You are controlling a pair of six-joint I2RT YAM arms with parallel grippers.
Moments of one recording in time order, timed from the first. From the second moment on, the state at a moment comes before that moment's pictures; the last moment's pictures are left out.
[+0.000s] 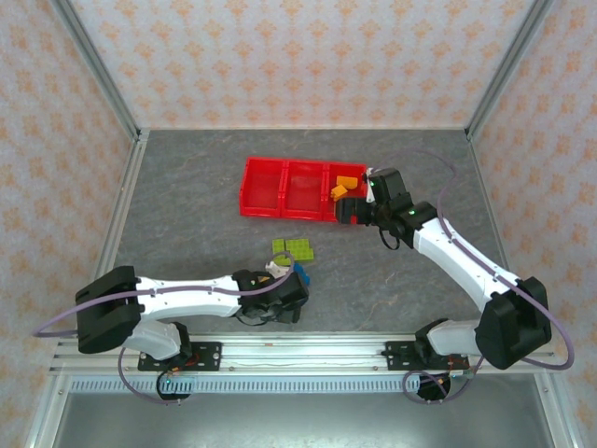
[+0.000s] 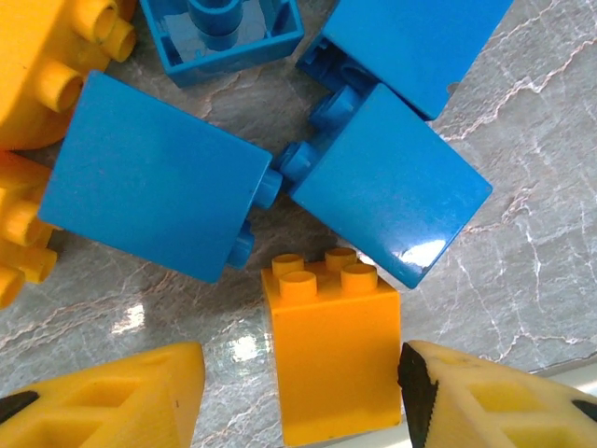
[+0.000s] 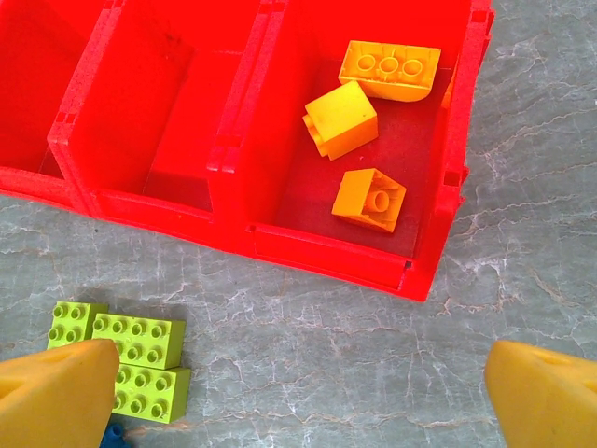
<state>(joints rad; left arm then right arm) -1.15 1.41 0.76 -0.64 -0.13 -1.04 0.45 1.30 1.00 -0.51 -0.01 0.36</state>
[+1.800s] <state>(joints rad) -1.02 1.43 1.21 -0.64 -0.37 -0.84 0.37 1.02 0.98 -0.50 0.26 0.49</state>
